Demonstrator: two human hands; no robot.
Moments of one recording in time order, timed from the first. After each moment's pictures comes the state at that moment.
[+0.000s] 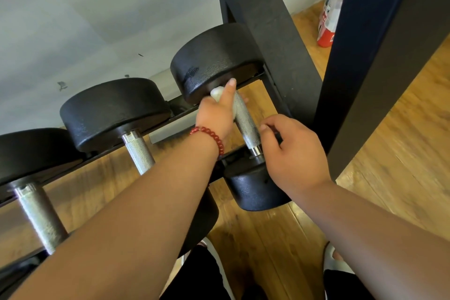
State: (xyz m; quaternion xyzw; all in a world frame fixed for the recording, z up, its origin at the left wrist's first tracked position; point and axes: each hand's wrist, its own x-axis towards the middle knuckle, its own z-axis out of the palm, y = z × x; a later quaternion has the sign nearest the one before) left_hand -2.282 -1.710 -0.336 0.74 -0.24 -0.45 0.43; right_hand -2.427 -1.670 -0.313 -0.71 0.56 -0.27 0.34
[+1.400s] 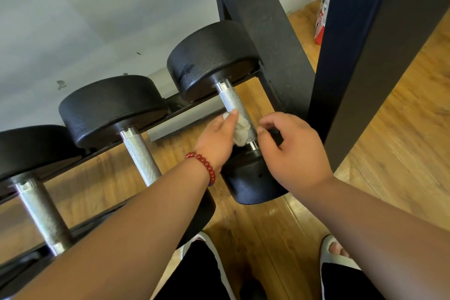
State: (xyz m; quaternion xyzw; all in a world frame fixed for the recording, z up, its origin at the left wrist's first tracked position) left_hand -2.291 -1.667 -0.344 0.73 -0.29 -0.50 0.36; right_hand -2.439 -1.667 -0.311 -0.73 0.53 -0.29 0.33
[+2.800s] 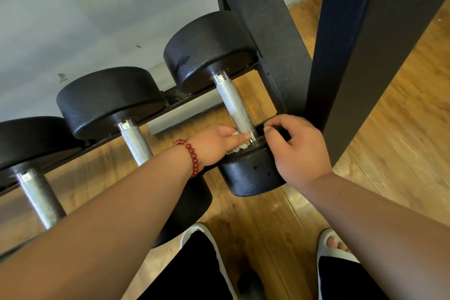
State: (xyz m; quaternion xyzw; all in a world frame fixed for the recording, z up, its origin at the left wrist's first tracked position) left_hand -2.276 -1.656 -0.335 0.69 -0.41 -0.58 0.15; right_hand -2.458 -1.669 -0.340 -0.67 0.56 -0.27 0.40
